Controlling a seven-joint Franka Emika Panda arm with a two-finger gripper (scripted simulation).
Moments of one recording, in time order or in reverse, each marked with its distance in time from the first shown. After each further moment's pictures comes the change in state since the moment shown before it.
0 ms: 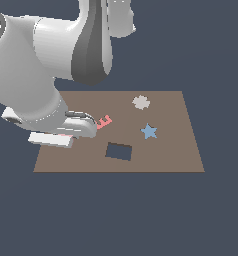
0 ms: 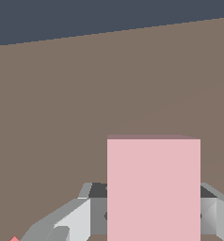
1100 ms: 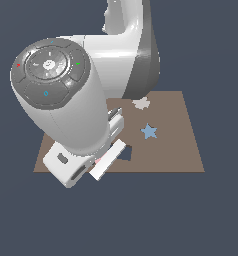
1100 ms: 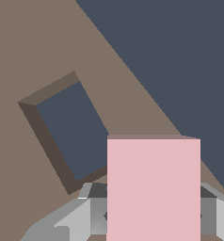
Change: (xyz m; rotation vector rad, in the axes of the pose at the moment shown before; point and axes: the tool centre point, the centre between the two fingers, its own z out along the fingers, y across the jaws) arm 0.051 -0.109 -0.003 0.001 0.002 -1.026
